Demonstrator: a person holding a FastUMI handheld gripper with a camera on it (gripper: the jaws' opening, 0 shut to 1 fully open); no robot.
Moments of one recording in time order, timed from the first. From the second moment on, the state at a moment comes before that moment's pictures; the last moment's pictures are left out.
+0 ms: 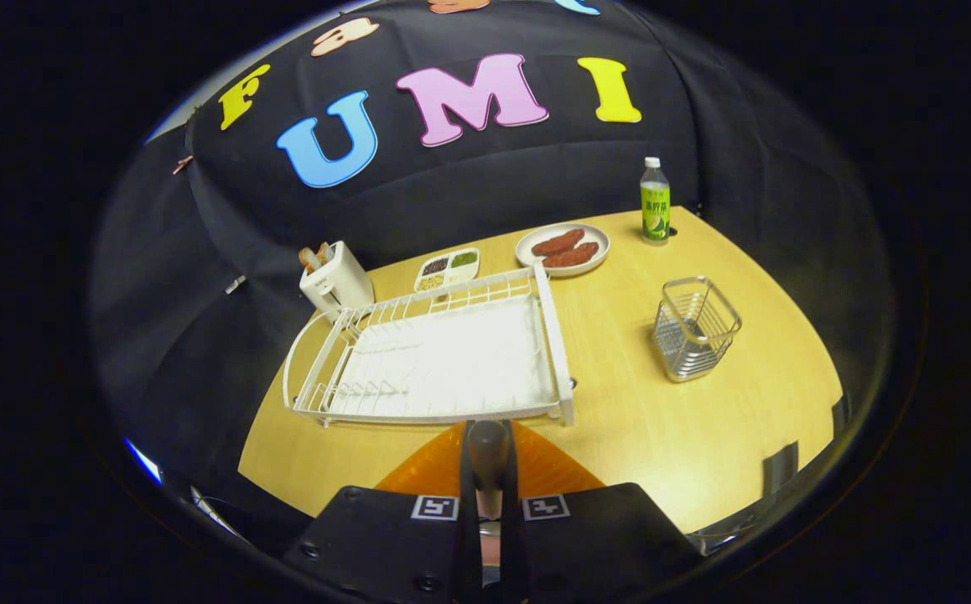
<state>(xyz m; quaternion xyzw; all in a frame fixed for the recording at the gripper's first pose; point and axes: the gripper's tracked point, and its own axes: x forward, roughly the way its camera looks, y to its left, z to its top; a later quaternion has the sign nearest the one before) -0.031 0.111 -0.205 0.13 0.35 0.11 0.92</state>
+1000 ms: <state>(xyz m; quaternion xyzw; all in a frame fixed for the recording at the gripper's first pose) -0.047 0.137 -0.249 0.19 0.40 0.08 0.89</state>
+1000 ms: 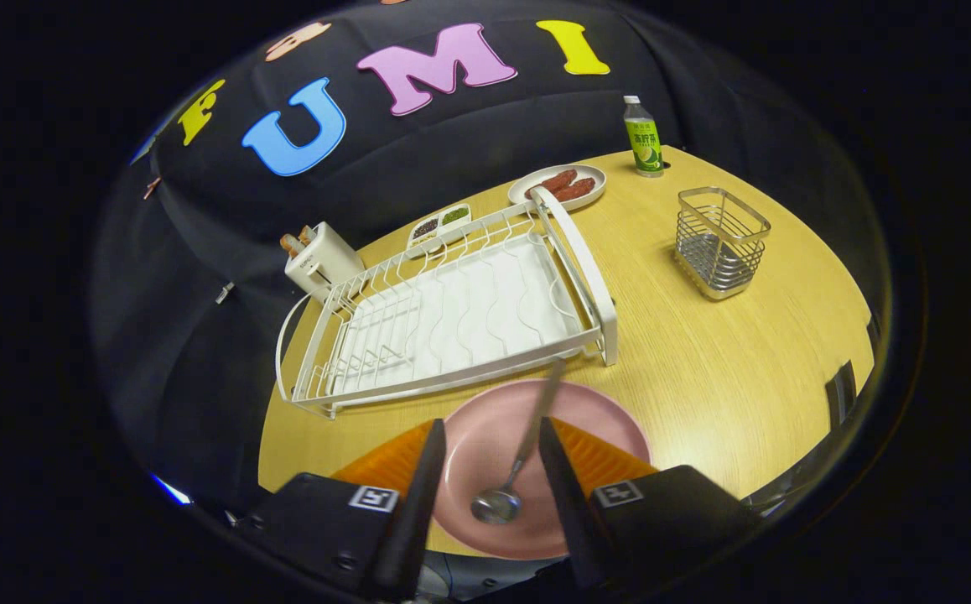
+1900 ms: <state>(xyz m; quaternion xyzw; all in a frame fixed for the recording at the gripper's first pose) -0.022 0.027 -0.073 0.09 0.17 0.04 0.98</state>
